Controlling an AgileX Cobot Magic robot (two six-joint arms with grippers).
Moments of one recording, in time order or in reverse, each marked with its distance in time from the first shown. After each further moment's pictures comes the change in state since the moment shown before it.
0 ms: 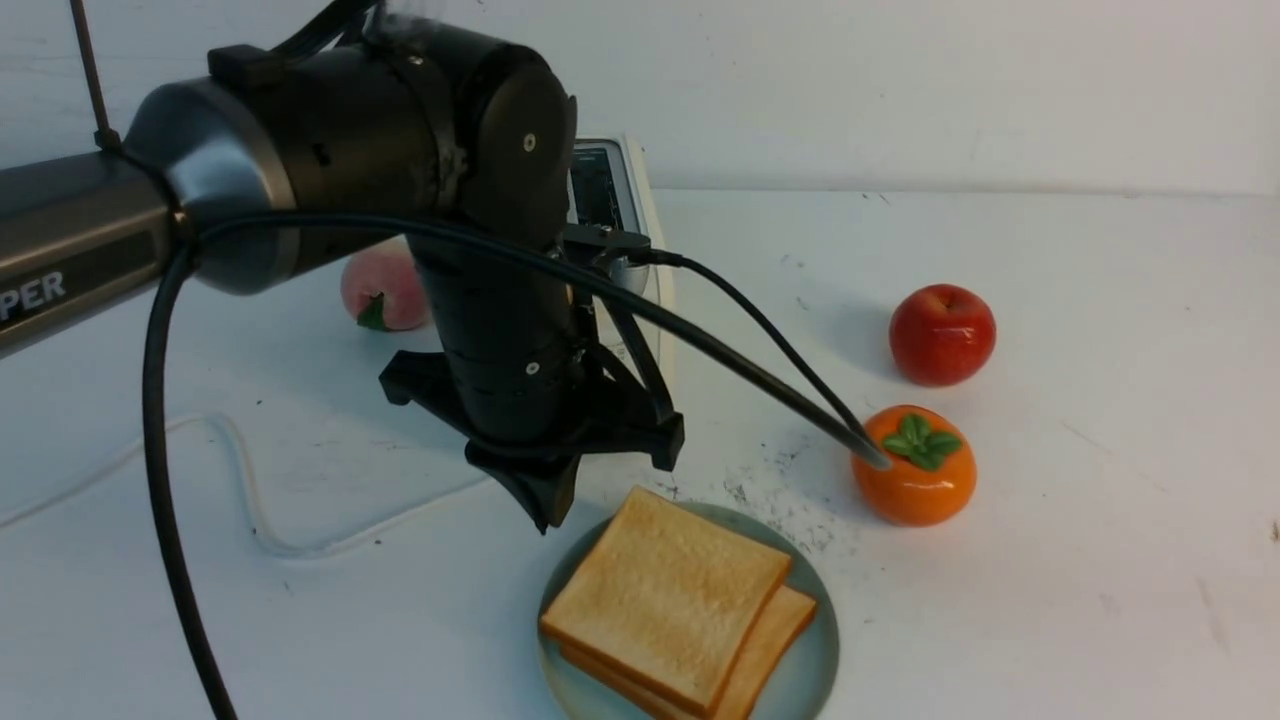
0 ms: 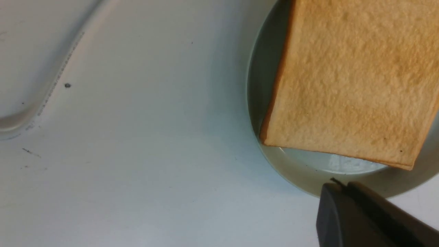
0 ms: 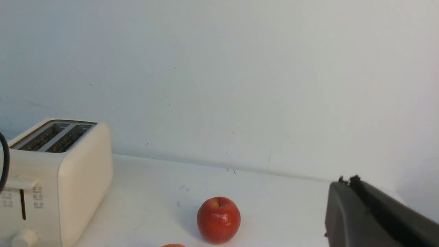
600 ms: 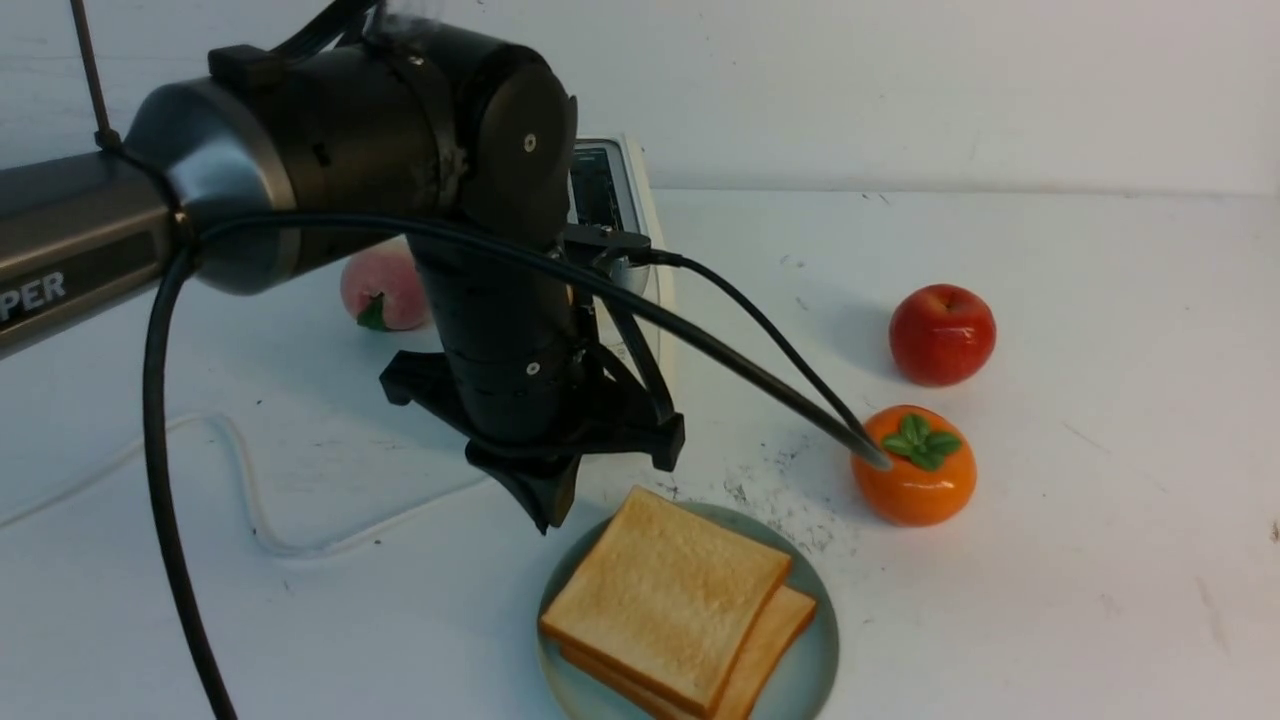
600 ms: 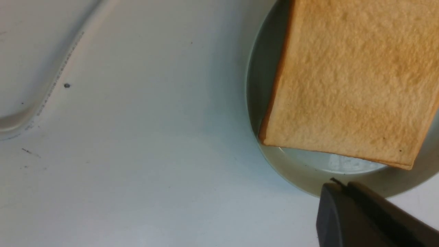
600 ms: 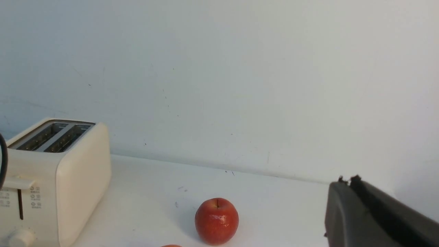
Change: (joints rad) right arm 0.000 0.000 0.001 -0.010 -0.004 0.002; left arm 0.000 0.000 0.000 0.000 0.000 0.000
